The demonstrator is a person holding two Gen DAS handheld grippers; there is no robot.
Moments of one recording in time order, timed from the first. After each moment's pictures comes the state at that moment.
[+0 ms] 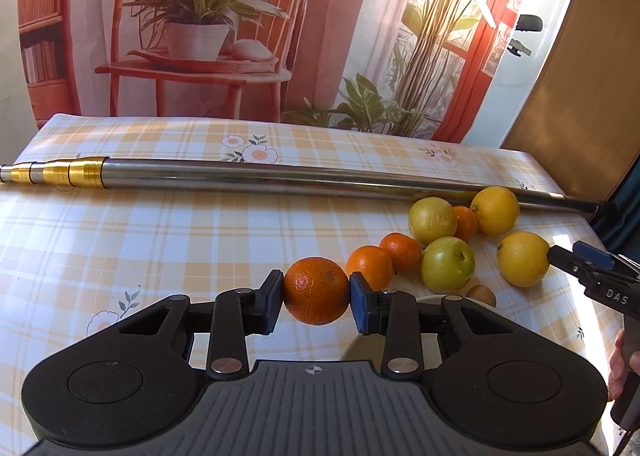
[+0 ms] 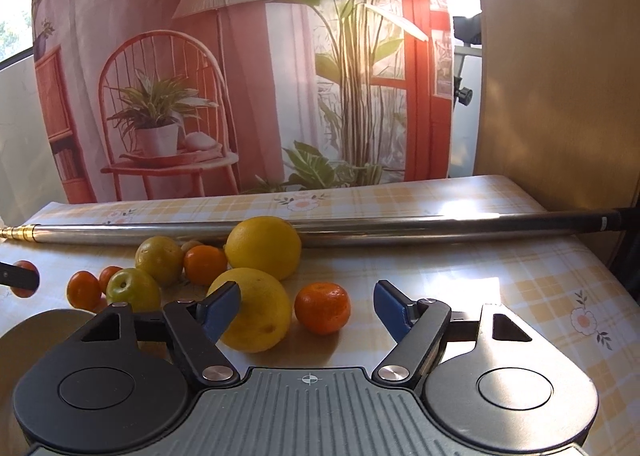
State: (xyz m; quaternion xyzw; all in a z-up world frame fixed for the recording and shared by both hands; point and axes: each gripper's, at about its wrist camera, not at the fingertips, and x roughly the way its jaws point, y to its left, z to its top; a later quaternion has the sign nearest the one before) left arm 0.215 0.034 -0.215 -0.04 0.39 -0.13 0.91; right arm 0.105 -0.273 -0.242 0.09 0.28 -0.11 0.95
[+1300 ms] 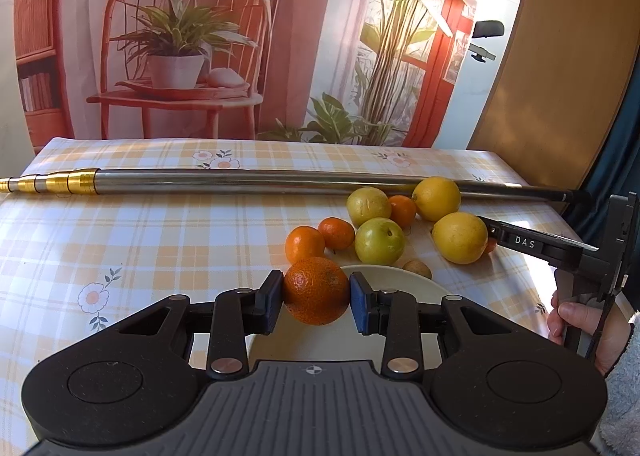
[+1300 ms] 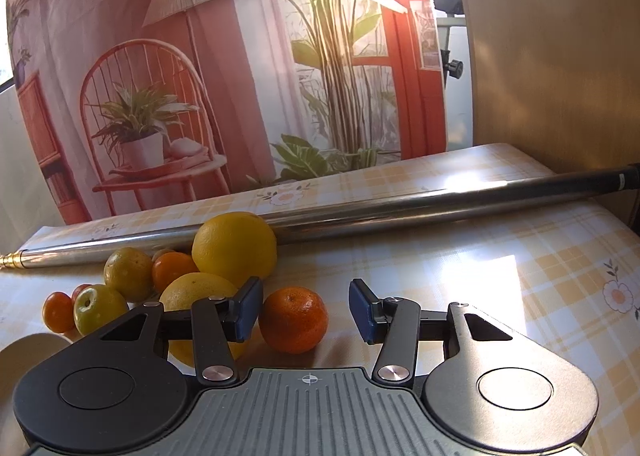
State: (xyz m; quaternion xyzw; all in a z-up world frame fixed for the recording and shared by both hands) left arm 0.161 0.009 -0.203 -0.02 0.35 -0.14 0.93; right arm 0.123 -0.302 -0.269 0.15 0.28 -0.11 0.94
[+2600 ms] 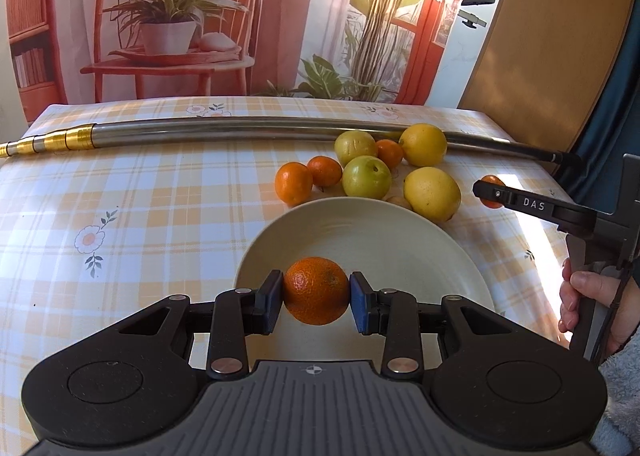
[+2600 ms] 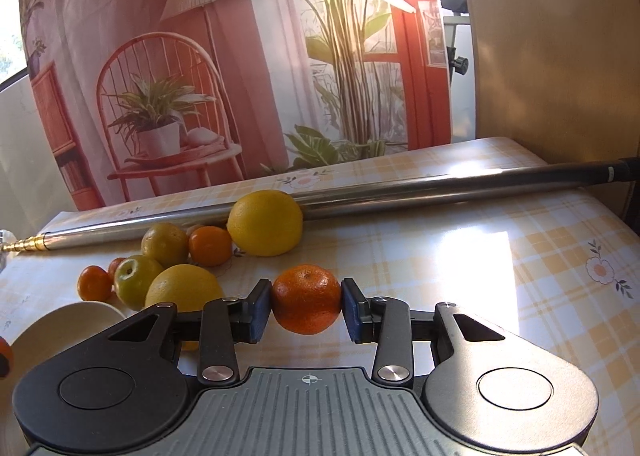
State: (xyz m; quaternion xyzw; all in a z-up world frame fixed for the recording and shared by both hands) left arm 0.133 0.009 -0.216 -0.01 0.39 -0.16 0.91; right arm 0.086 -0.279 -0.247 0.15 0.29 -0.09 0.94
